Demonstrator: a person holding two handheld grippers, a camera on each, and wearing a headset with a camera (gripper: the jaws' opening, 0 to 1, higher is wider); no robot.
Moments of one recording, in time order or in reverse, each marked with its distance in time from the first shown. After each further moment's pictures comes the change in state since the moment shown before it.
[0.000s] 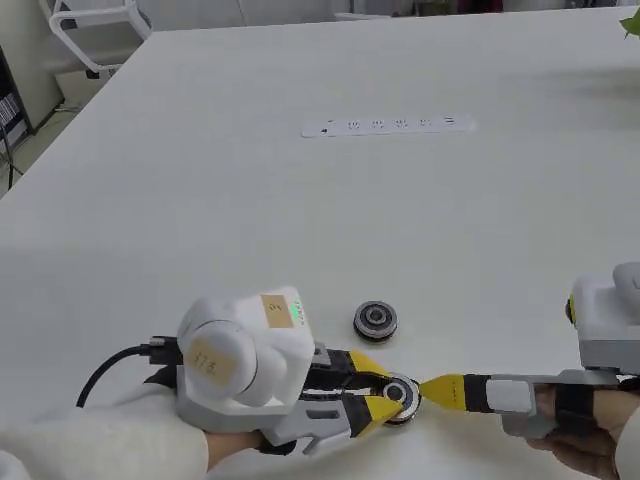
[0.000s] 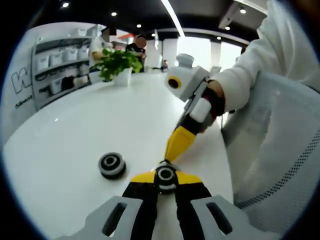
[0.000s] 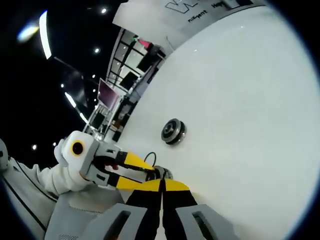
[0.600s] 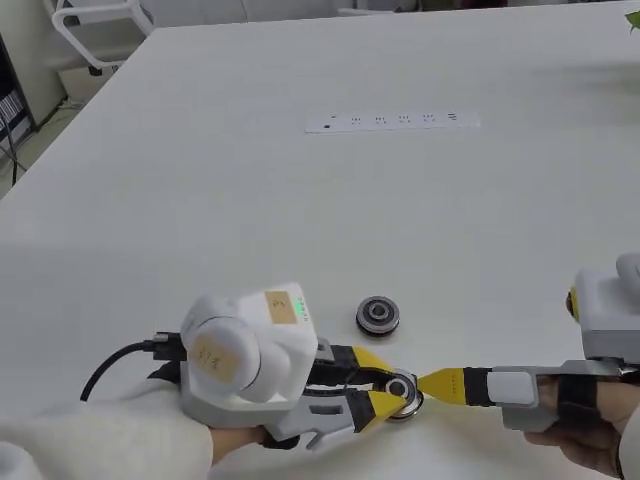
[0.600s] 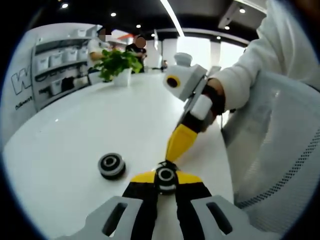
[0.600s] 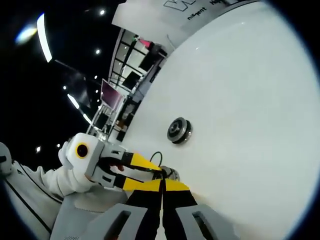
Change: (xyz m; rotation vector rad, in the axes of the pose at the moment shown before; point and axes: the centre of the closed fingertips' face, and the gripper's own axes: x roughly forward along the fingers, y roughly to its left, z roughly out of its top) left arm 0.001 0.000 0.000 0.008 0.000 0.003; right arm 0.000 0.011 -0.001 0.018 0.013 0.035
